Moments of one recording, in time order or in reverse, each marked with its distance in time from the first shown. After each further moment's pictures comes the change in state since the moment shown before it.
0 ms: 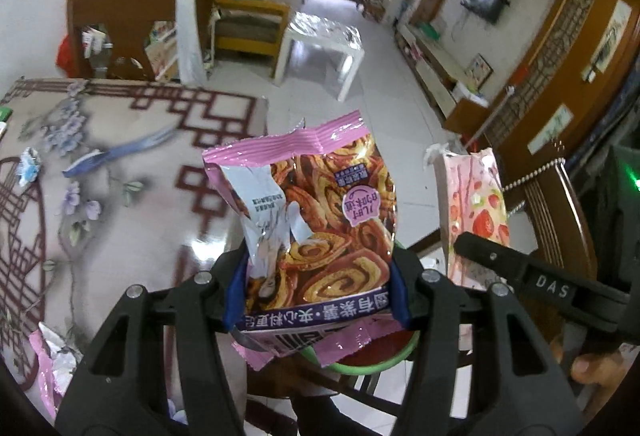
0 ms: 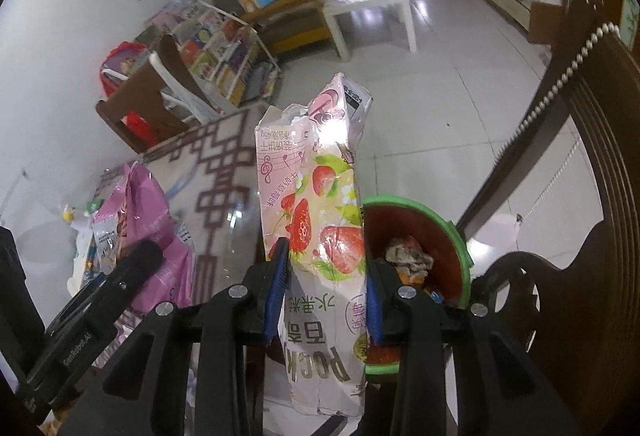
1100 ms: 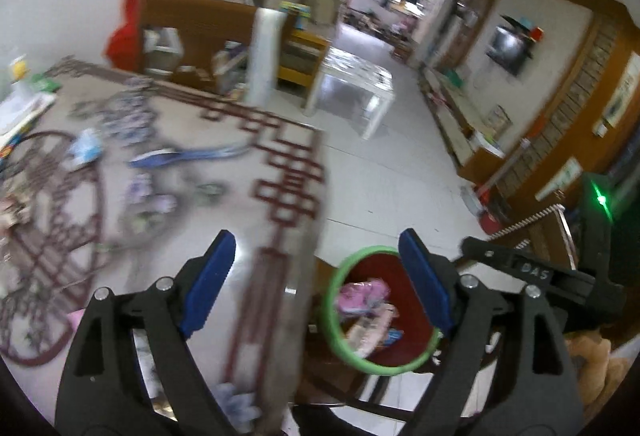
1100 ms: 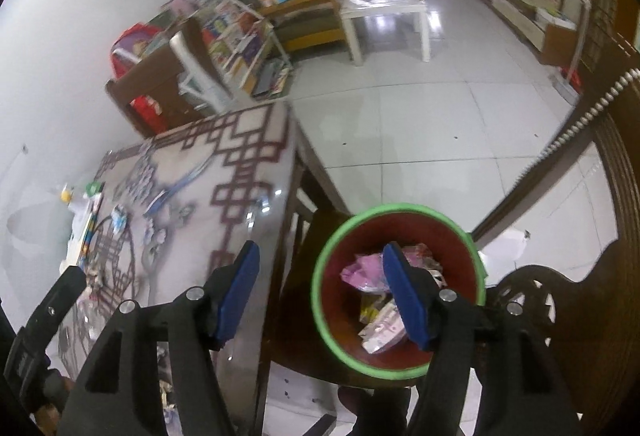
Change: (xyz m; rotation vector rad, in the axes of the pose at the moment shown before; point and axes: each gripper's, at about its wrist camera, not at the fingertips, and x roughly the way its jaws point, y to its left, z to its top) left arm -0.078 0.079 -0.016 -0.156 -0.144 0.072; right arm 0.003 0.050 -0.003 -0.107 -0.015 -0.004
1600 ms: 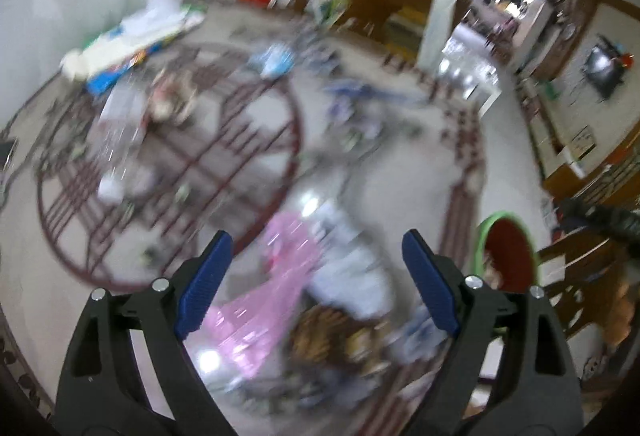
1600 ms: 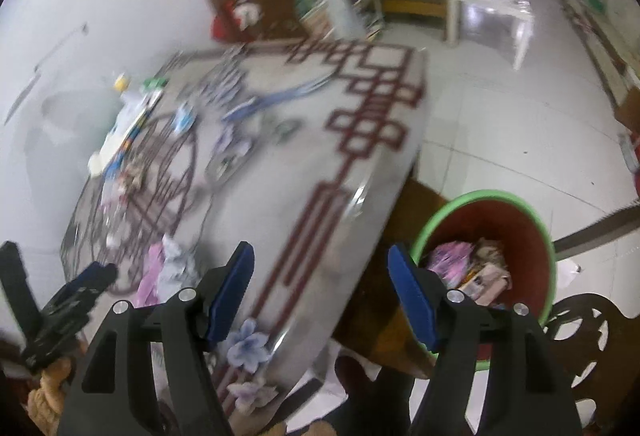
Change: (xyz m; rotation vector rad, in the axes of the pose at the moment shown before) left arm -0.046 0.164 -0.082 -0.178 0.132 0.304; right arm 0.039 0.116 -0.043 -0.317 0.182 0.137
